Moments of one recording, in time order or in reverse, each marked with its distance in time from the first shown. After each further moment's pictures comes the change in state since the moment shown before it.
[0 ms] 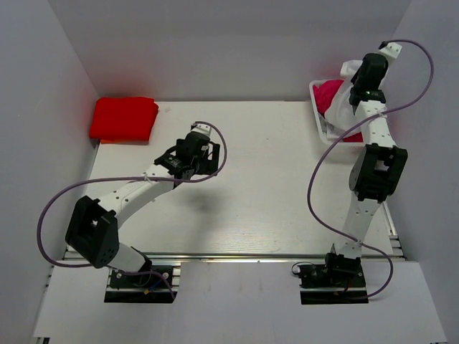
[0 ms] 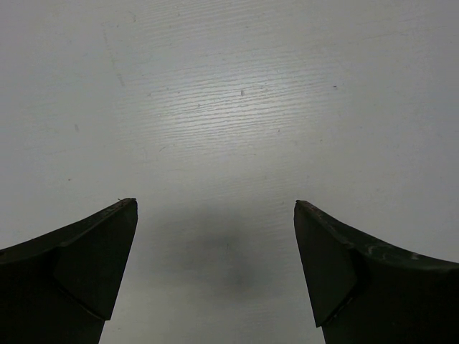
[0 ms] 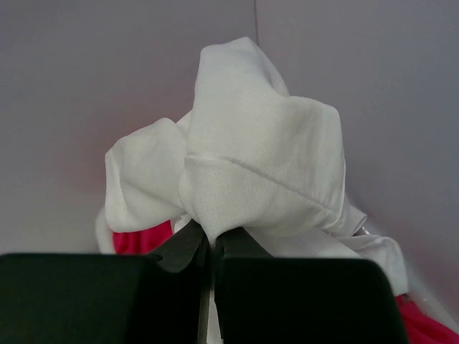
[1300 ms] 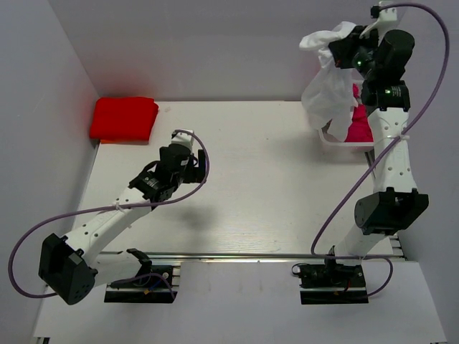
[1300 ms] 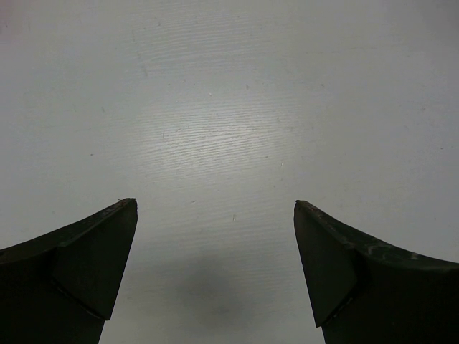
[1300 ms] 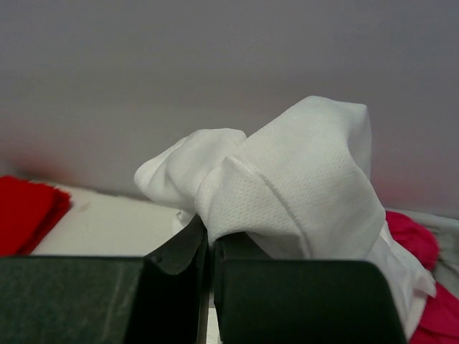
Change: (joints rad) left arm 0.000 -0.315 -0.181 0.007 -0.003 -0.028; right arm 0.089 -0.470 -0.018 -0.192 -0.682 -0.052
